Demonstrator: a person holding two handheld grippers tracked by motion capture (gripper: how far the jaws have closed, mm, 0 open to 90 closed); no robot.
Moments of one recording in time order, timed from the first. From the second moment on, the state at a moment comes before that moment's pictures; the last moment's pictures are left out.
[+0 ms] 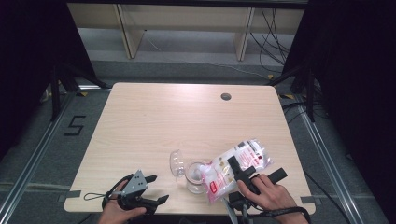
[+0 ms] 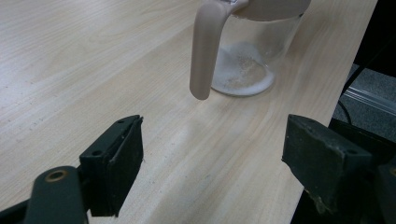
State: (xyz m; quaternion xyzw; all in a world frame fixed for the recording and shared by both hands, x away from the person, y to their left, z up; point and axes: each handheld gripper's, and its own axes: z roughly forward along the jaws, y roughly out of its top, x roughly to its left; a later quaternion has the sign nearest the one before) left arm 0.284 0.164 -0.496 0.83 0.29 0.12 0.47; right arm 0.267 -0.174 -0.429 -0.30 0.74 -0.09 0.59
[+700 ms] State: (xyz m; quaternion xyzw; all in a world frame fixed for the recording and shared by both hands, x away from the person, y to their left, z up) left arm 0.284 0.165 -0.494 0.83 0.29 0.12 0.45; right arm 0.268 -0.175 -0.426 -0.31 0.74 -0.09 0.59
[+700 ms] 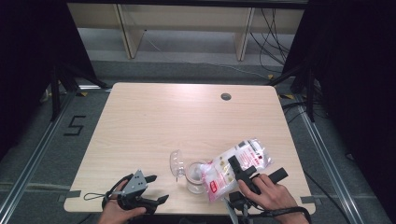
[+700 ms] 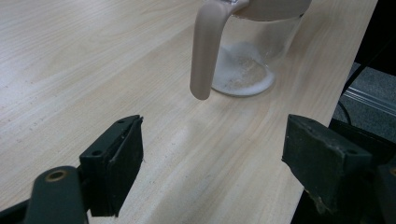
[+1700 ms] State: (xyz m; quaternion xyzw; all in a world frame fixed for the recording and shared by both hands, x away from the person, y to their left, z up) left arm 0.284 0.164 -0.495 0.83 0.29 0.12 0.46; right arm 0.268 -0.174 -0.427 -0.31 0.74 -0.09 0.59
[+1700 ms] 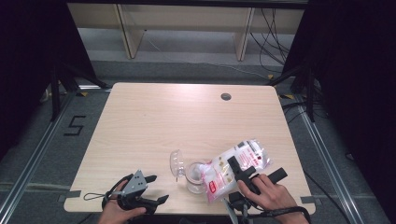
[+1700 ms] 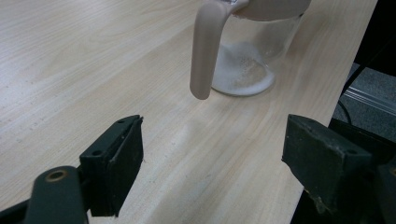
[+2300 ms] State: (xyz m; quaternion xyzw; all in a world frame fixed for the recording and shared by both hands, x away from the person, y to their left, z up) left arm 0.284 0.164 -0.495 0.82 0.29 0.12 0.47; right arm 0.268 -0.174 -0.426 -0.31 0.74 -0.09 0.59
